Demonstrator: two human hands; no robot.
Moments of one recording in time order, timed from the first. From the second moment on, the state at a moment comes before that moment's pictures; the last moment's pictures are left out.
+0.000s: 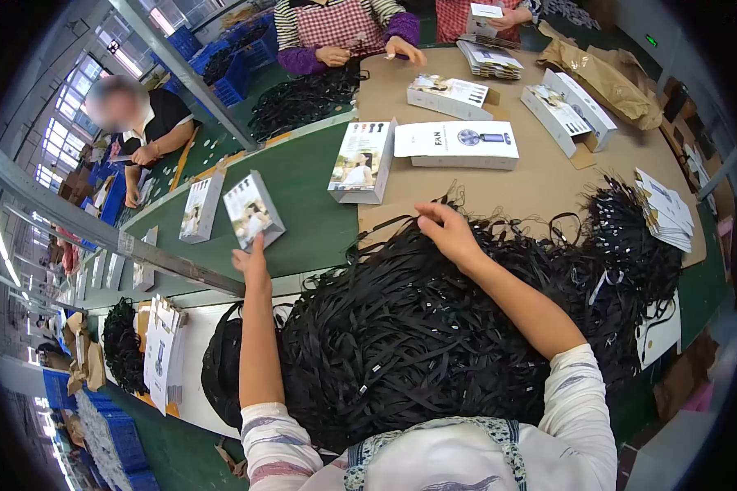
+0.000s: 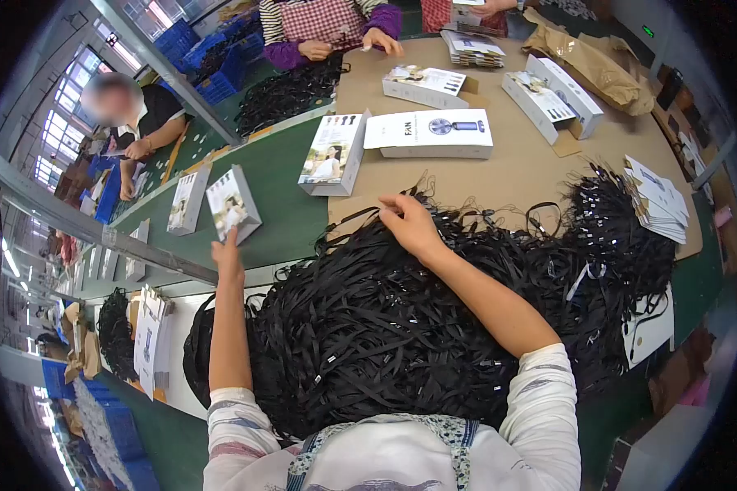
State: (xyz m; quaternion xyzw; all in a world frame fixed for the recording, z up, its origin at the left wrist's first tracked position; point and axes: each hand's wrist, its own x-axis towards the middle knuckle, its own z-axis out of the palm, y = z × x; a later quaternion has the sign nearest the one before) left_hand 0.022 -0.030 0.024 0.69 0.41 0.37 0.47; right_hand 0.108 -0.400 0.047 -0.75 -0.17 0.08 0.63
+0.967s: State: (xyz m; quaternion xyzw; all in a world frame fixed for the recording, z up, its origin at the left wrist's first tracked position) left_hand -0.003 -0.231 0.218 0.35 0.04 -0.10 0.93; right_hand 0.033 -0.392 0.166 -0.45 -0.44 0.50 0.59
